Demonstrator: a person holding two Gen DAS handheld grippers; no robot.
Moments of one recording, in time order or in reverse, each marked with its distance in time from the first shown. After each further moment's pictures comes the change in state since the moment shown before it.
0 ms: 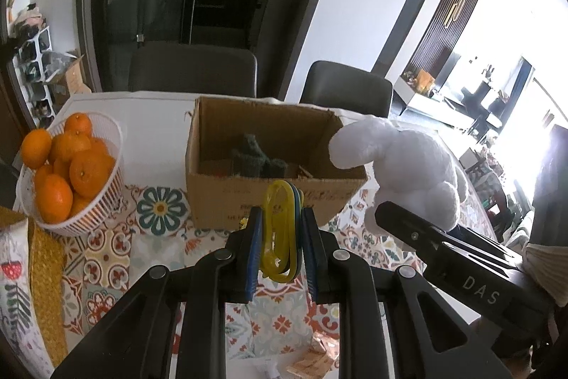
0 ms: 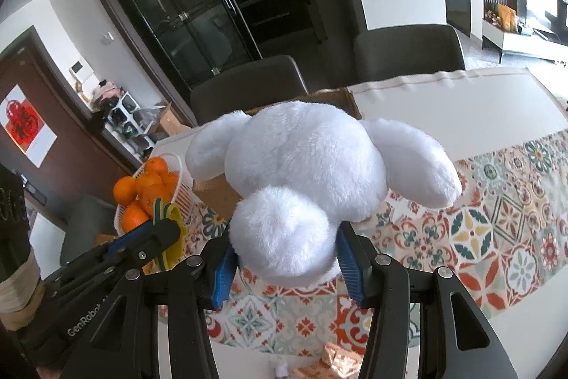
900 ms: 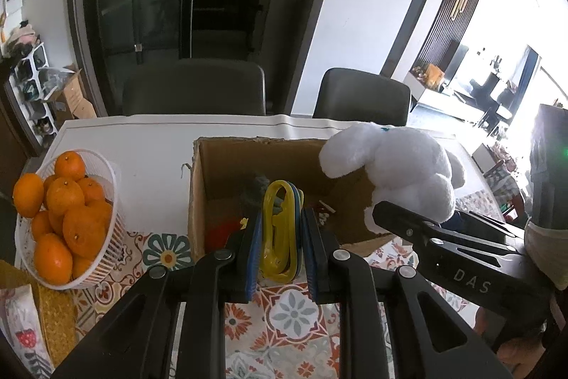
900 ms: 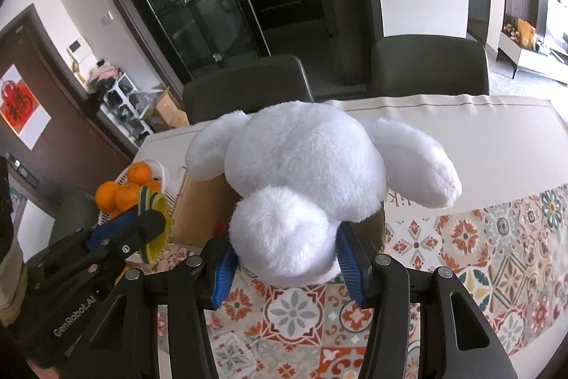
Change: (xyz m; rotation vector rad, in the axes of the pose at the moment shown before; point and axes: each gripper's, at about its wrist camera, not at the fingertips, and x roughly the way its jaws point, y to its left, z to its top) left arm 0.060 0.013 0.065 0.042 0.019 0.049; right arm 0.065 -0.003 0.074 -0.088 0.078 -0.010
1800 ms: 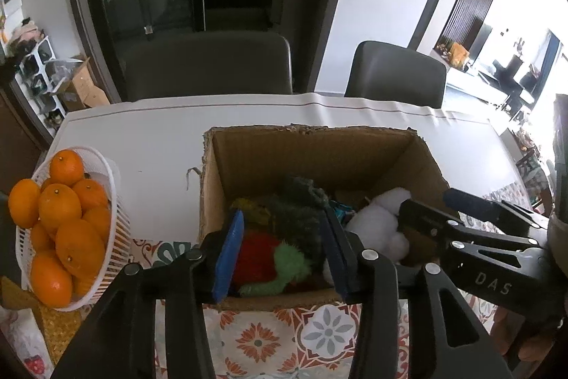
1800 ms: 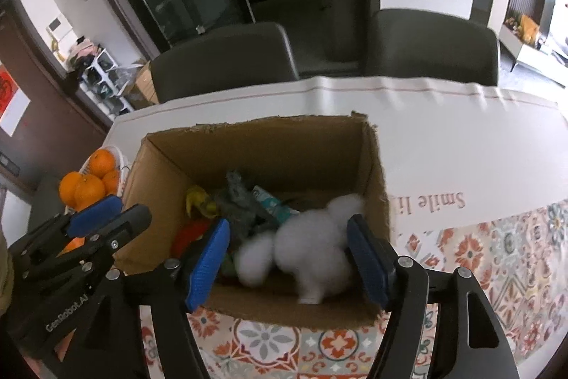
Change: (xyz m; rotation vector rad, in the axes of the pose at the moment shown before) left arm 0.070 0.019 0.011 0.007 0.097 0.095; right arm 0.066 -0.017 0.024 -0.029 0.105 -0.069
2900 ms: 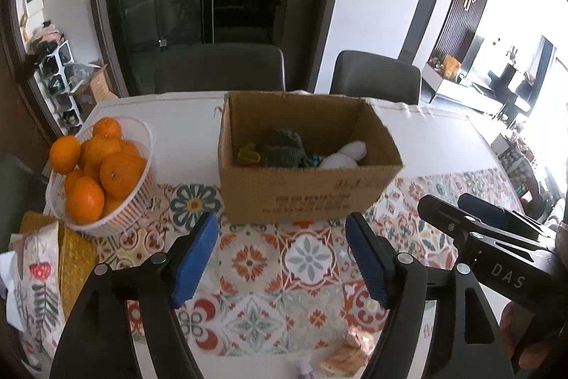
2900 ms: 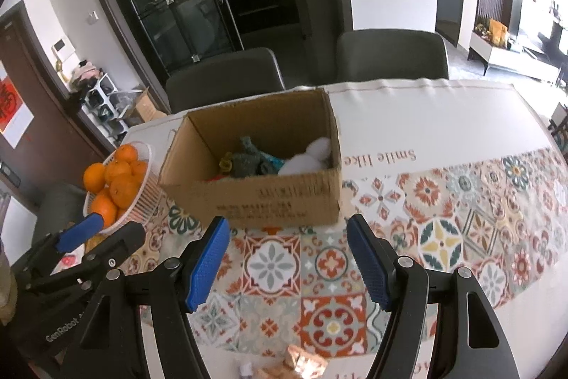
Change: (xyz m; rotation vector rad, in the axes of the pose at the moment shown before) left arm -0.116 -0.020 -0.105 -0.009 -0.084 0.016; right arm -0.114 0.001 -0.100 0.057 -0.125 -0.031
